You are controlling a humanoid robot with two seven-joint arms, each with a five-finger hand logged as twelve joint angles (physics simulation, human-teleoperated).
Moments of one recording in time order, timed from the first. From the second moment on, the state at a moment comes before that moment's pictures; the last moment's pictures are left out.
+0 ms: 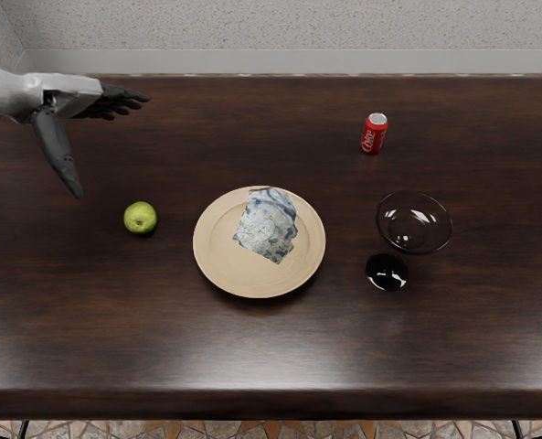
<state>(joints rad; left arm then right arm) -1.26 0.89 -0.34 -1.29 0.75 -0.61 0.23 -0.09 0.00 0.07 0.18 -0.17 0.17 -0.23</state>
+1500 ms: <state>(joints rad) -1.09 0.63 -0.31 -1.54 1.34 -0.31 0.61 -0.08 0.00 0.06 0.17 -0.17 0.17 -0.23</state>
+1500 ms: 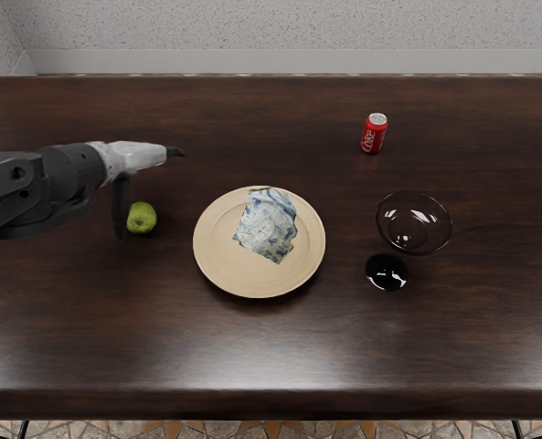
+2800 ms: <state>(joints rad) -1.02 0.57 -0.22 -1.43 1.42 -0.18 0.61 -0.08 0.00 0.06 0.17 -0.17 0.17 -0.23</state>
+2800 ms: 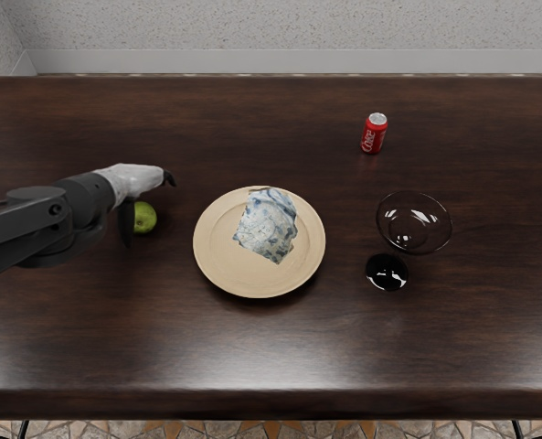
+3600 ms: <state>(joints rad) -1.00 0.56 -0.18 -1.43 1.47 -0.08 0.61 -0.09 0.00 0.06 0.17 -0.17 0.17 -0.23</state>
